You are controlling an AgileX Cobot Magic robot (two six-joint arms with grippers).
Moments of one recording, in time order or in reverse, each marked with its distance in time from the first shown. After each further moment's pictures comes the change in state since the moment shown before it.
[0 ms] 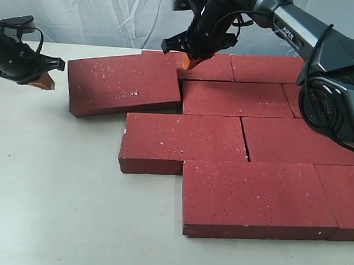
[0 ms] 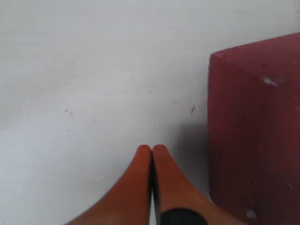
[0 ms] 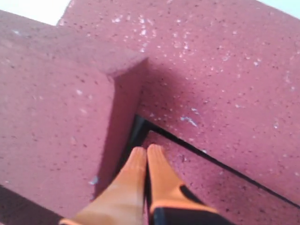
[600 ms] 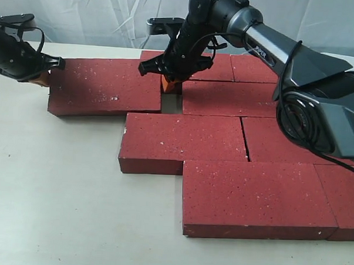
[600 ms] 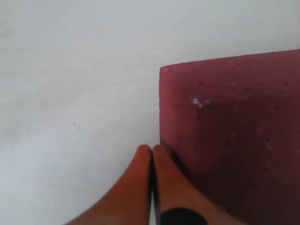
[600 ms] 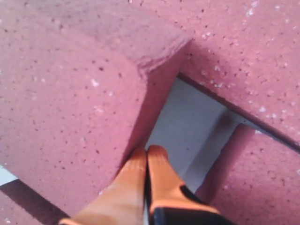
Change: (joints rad) left arm -0.009 0.002 0.000 0.003 -0.046 0.011; right arm 0.083 0.061 0.012 0.068 -0.001 0.007
